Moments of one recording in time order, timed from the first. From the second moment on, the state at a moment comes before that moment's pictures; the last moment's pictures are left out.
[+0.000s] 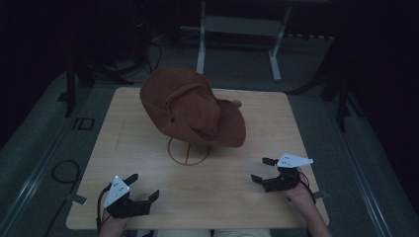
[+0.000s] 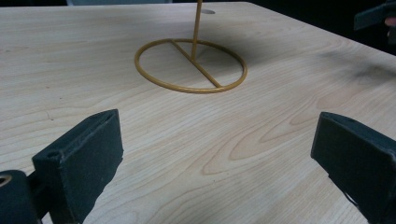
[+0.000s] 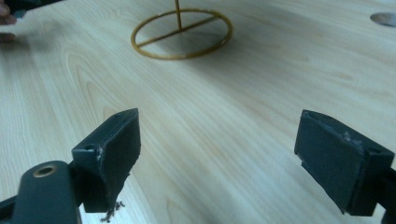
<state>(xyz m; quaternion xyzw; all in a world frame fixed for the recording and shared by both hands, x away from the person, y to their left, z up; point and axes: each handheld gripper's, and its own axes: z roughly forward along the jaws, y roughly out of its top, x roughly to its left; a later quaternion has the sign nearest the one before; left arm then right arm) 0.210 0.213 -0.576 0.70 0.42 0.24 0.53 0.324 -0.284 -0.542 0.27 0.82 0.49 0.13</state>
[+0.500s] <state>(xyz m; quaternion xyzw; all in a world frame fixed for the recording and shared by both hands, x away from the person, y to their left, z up) 0.210 0.213 -0.576 0.70 0.42 0.24 0.52 0.305 -0.308 -0.565 0.29 0.82 0.47 0.16</state>
